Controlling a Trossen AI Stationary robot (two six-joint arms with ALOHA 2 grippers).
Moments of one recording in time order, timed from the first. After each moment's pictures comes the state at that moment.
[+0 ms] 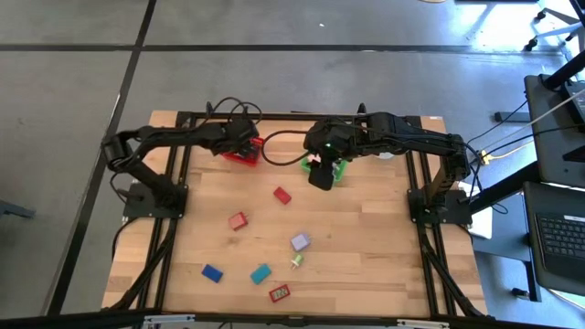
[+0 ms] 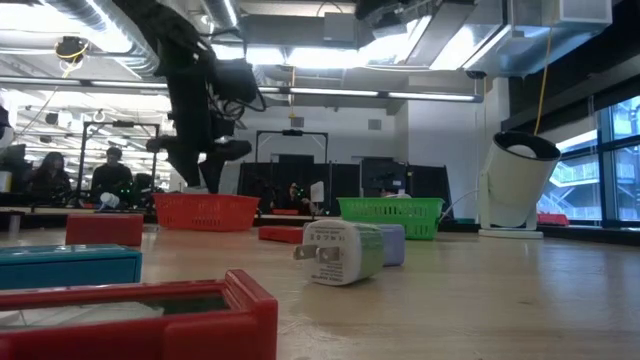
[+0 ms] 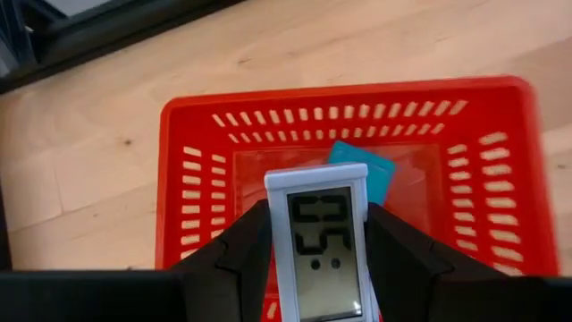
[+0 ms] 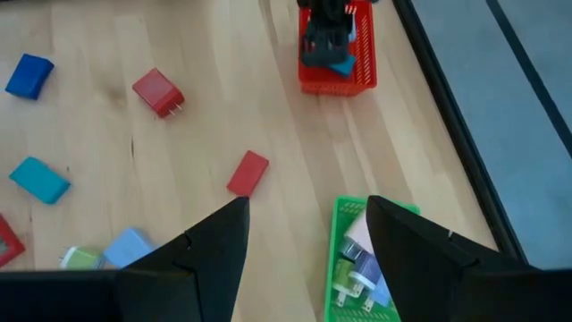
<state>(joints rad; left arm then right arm) 0.53 1.51 0.89 -0.60 -0.40 -0.66 0.02 1.80 2.12 -1.29 0.21 0.17</state>
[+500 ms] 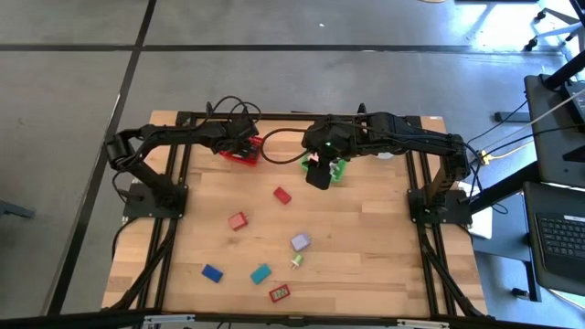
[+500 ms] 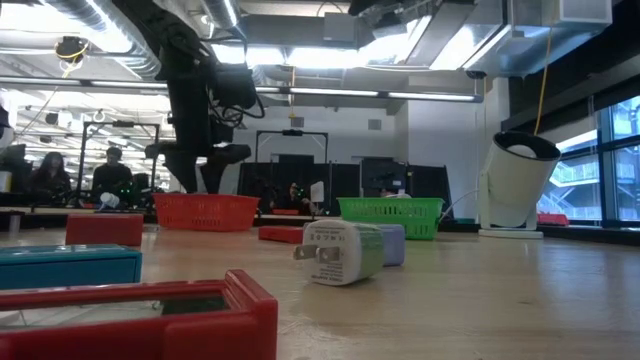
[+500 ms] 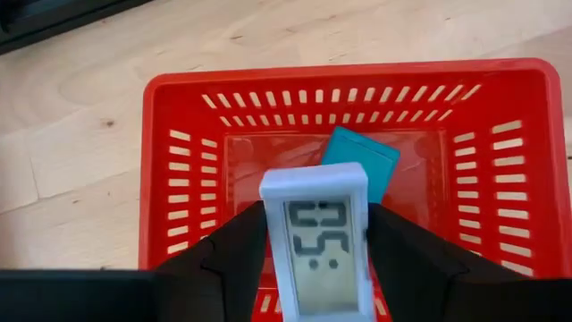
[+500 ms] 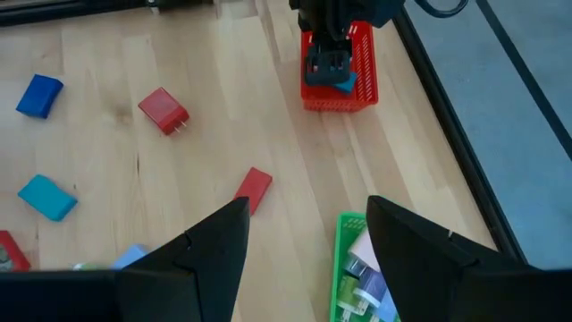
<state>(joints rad) 0.56 1.53 0.89 -0.60 -0.34 -0.67 0.02 1.80 2.12 -1.25 0.21 0.17</state>
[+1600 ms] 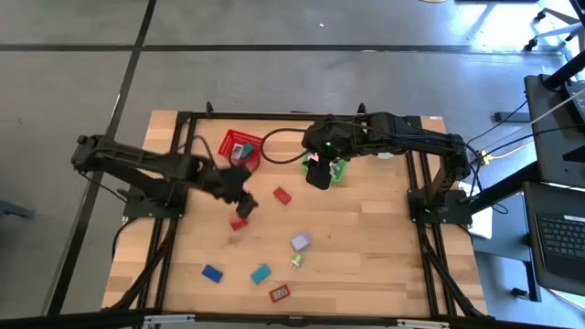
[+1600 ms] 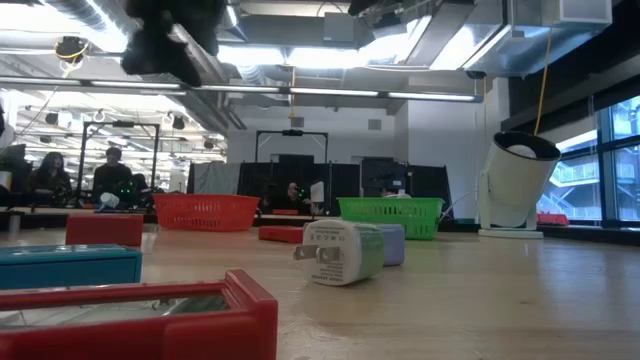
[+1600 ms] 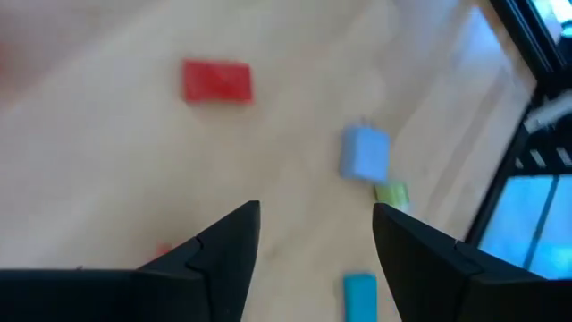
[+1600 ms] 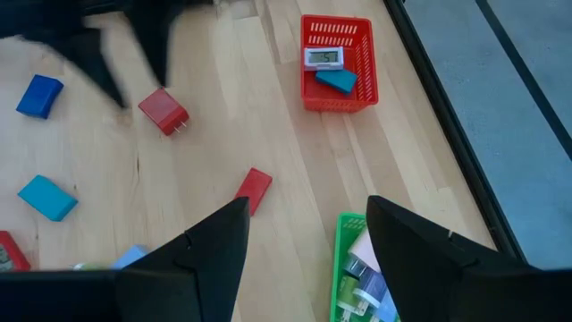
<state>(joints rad) -0.16 1.19 1.00 -0.71 -0.09 -0.99 0.02 1.80 2.12 -1.25 0.21 0.17</state>
